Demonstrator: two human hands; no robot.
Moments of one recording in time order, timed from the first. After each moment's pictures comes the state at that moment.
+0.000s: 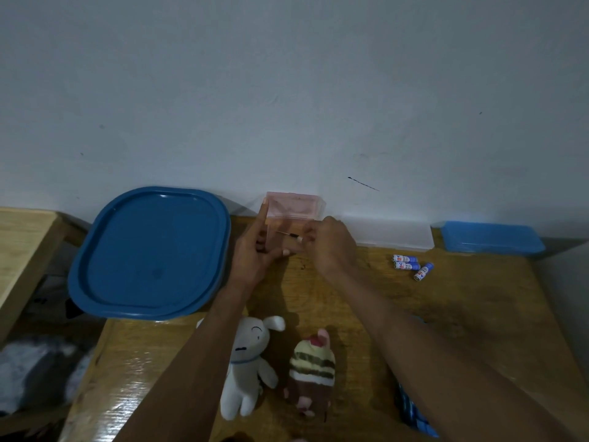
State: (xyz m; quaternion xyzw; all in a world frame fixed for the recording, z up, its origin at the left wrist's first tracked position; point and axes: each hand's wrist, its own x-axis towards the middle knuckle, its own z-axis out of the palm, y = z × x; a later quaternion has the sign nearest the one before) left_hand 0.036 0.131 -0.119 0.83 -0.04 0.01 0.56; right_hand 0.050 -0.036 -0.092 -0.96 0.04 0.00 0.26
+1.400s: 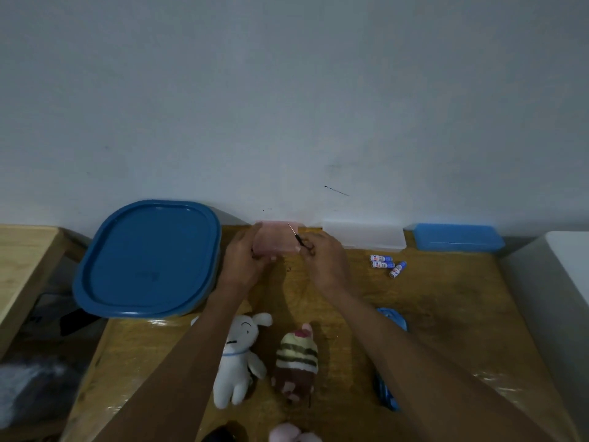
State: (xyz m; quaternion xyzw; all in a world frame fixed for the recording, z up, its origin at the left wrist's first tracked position) left_hand 0.021 0.126 -0.092 0.91 0.01 -0.03 0.41; right_hand 0.009 -0.059 -0.083 -0.93 0.00 -0.04 0.36
